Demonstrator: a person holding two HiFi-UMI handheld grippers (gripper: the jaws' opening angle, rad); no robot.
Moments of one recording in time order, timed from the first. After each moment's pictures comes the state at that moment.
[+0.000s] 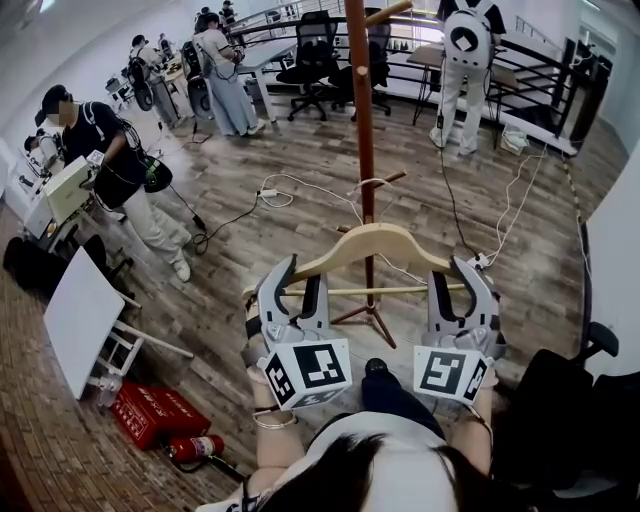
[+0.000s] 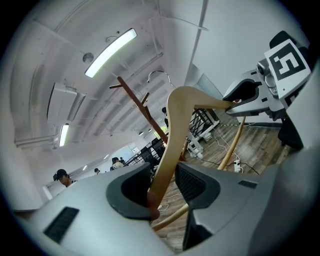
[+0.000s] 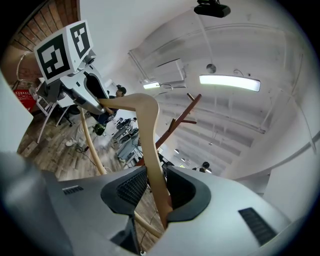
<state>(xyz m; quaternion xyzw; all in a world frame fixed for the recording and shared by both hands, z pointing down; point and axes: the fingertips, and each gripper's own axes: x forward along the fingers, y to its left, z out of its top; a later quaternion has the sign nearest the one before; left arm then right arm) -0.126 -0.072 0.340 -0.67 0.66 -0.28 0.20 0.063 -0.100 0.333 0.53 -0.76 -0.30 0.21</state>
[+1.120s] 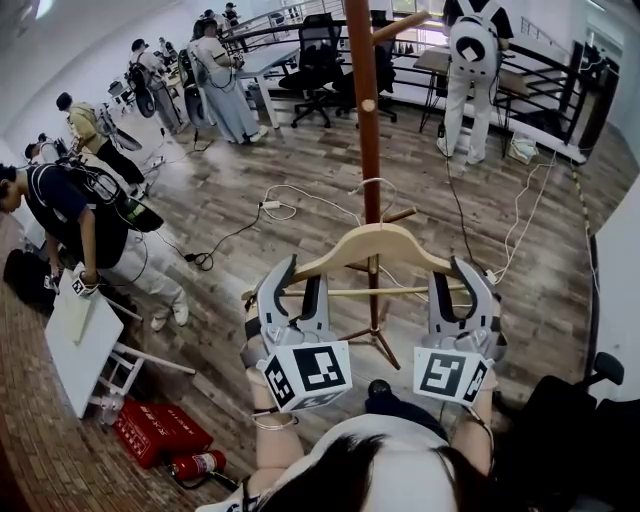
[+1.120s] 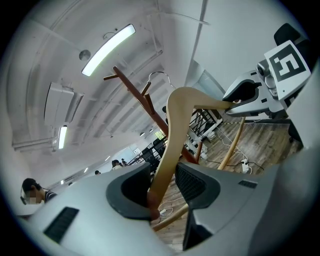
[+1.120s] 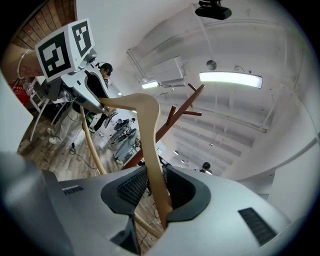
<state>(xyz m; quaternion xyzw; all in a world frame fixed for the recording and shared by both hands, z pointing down) -0.142 -0.177 0.328 -0.66 0.66 -0.29 0.21 0.046 -0.208 0.328 0.53 -0.77 -0.30 0.20</state>
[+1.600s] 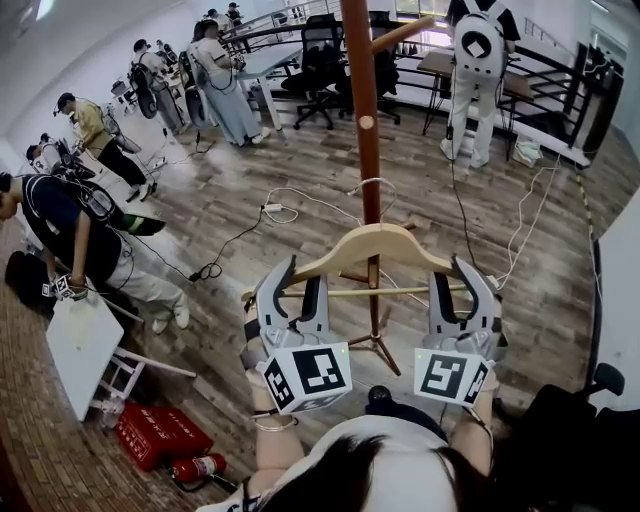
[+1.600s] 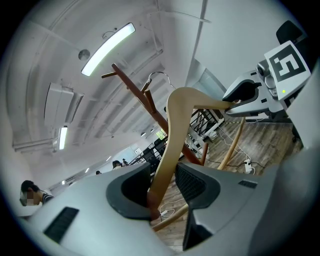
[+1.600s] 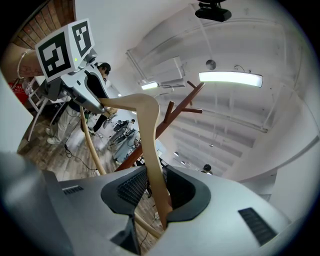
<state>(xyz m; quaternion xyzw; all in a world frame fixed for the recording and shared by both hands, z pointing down) -0.142 -0.207 0.317 -0.66 0.66 -0.29 0.21 0.045 -0.240 0.315 0.53 -0.77 -0.31 0.20</state>
